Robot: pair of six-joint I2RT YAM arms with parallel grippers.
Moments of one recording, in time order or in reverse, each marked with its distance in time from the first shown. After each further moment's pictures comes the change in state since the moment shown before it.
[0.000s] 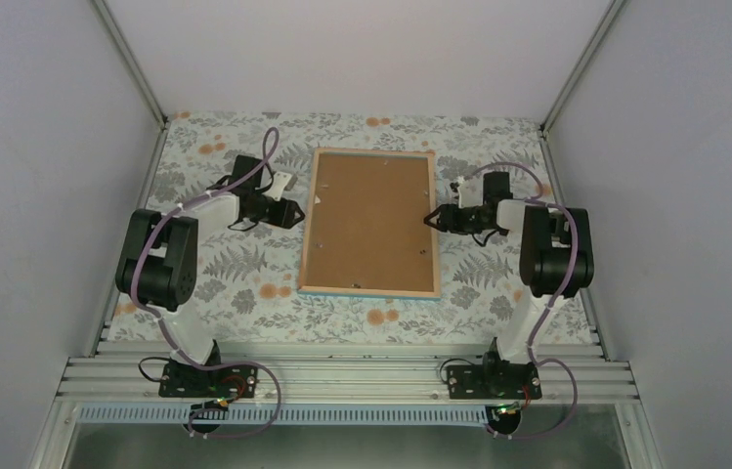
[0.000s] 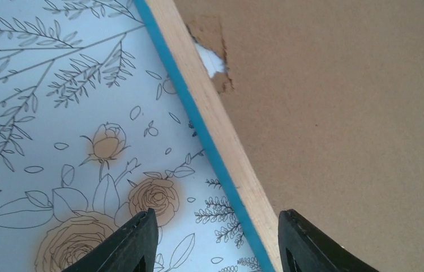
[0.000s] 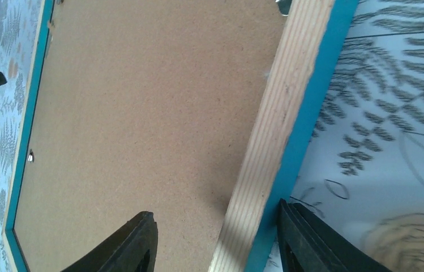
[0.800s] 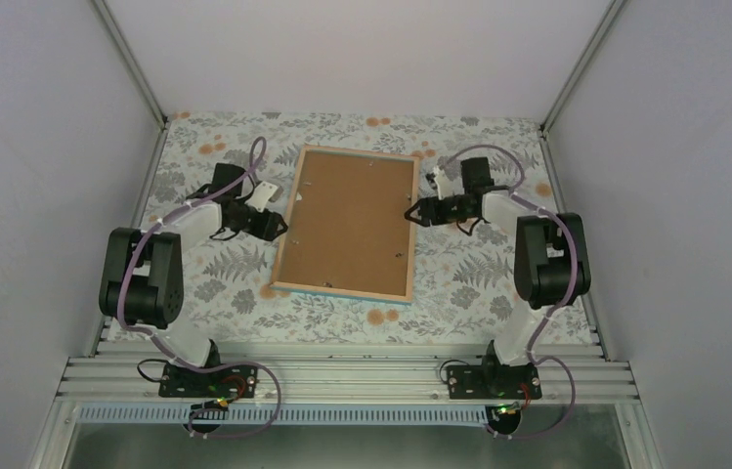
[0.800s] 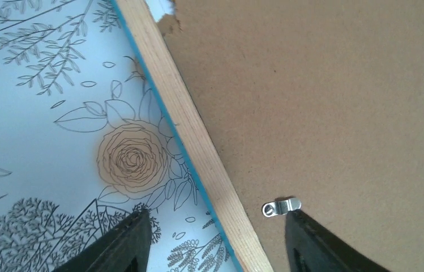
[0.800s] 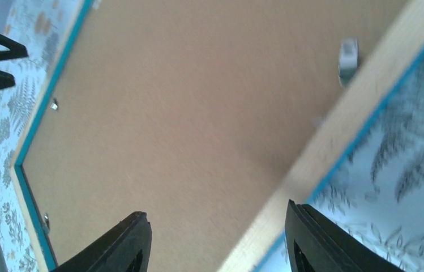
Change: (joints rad) left arm 0.082 -0.110 -0.101 -0.103 -0.006 0.188; right arm 0.148 -0.059 0.058 -0.093 0.033 -0.072
